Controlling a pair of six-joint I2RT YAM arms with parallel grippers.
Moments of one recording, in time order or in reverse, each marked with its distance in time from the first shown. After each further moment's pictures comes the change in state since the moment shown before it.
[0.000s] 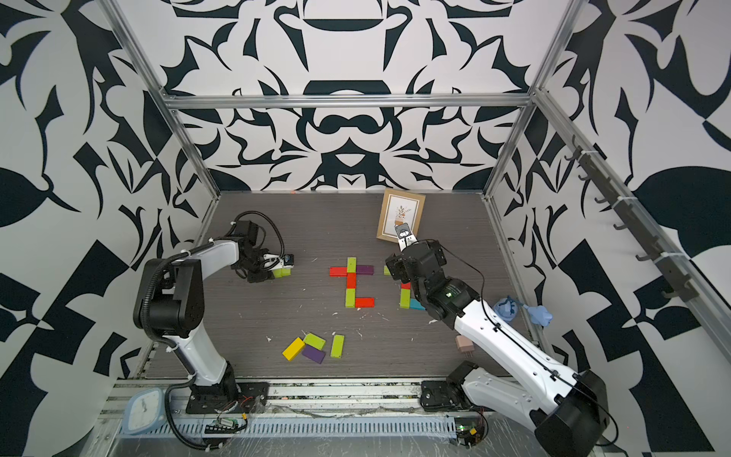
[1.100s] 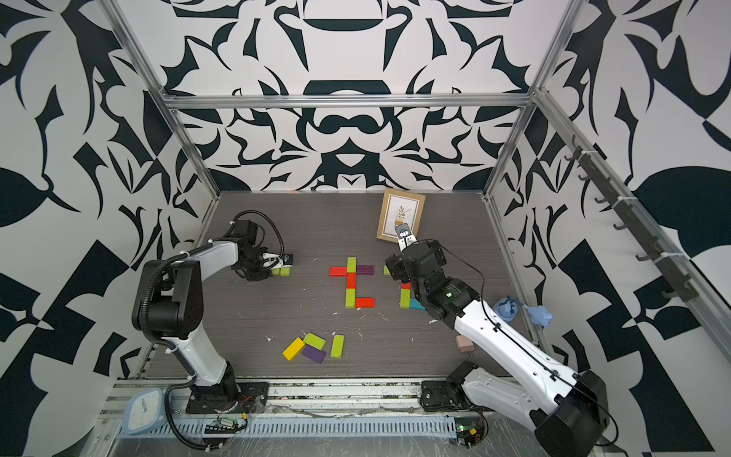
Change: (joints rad) left arm 0.001 -0.014 -0.013 0.040 -0.041 0.018; right arm 0.000 0.000 0.000 0.000 -0.004 0.000
